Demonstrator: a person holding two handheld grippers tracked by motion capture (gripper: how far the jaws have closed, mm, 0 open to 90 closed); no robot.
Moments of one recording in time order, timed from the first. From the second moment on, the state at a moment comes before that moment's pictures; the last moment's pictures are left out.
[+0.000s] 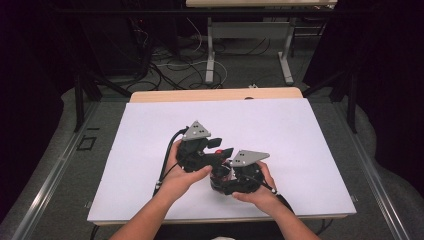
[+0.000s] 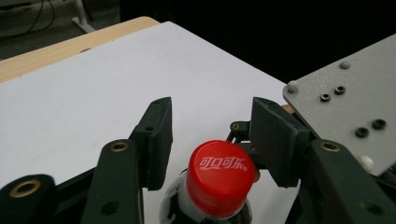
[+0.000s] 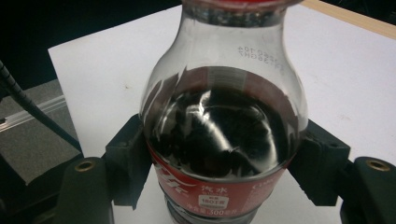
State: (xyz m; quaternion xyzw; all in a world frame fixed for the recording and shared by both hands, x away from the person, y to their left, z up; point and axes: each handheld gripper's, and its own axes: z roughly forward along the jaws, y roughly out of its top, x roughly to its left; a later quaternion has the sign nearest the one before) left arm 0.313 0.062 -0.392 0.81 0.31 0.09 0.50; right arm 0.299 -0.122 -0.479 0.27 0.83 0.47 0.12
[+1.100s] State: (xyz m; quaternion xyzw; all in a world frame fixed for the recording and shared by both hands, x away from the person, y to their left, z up) left arm 0.316 0.053 -0.402 0.82 0.29 0.08 0.48; right arm 0.299 -0.120 -0.480 0.27 0.83 0.48 0.12
